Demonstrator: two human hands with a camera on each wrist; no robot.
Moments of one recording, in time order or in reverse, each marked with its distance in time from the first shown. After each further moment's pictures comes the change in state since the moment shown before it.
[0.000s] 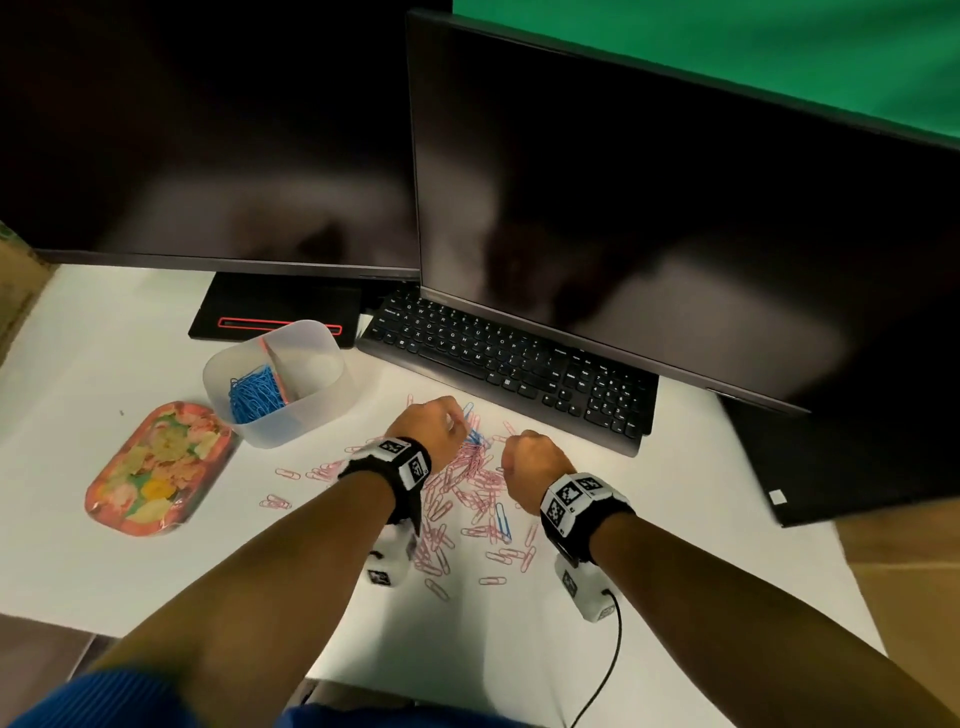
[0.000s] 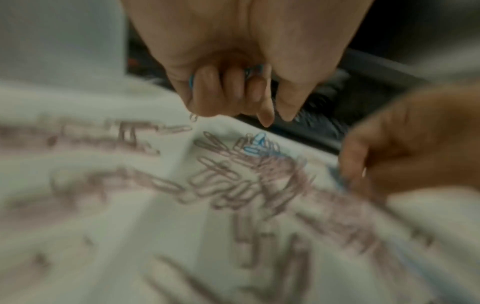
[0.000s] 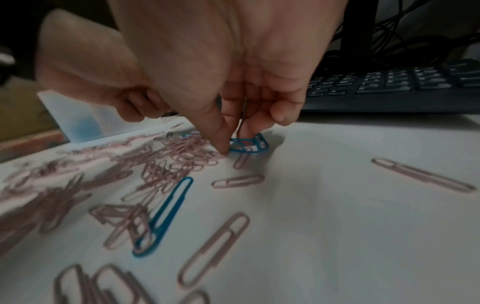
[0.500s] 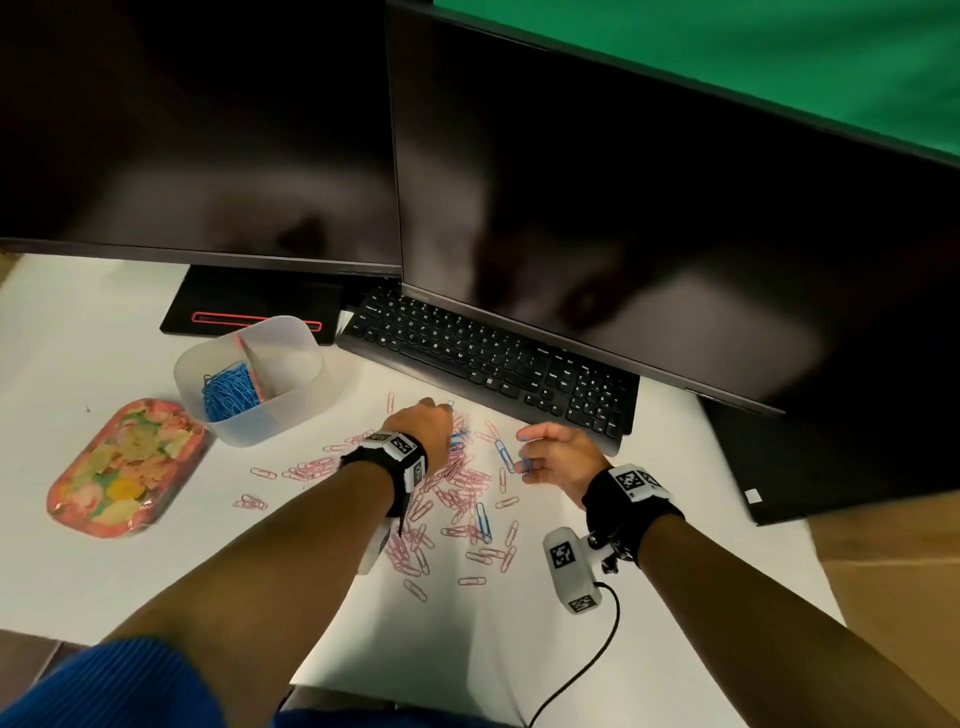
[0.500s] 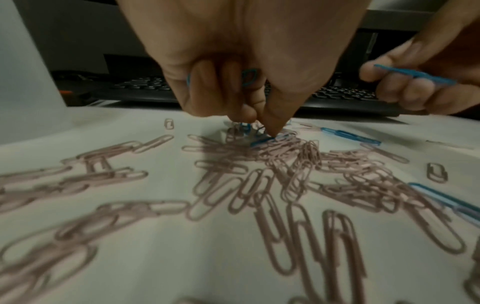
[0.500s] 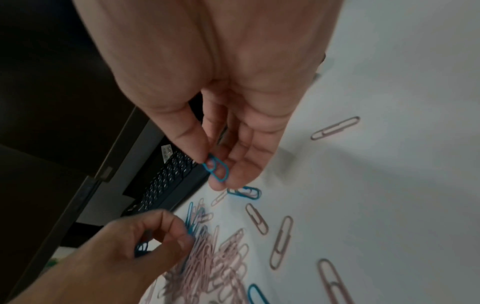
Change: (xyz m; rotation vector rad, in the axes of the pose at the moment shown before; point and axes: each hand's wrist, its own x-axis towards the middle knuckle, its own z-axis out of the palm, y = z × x) left_hand 0.010 0.017 0.010 0.426 -0.145 0.123; right_hand -0.017 0.049 -0.029 1.359 -0.120 0.204
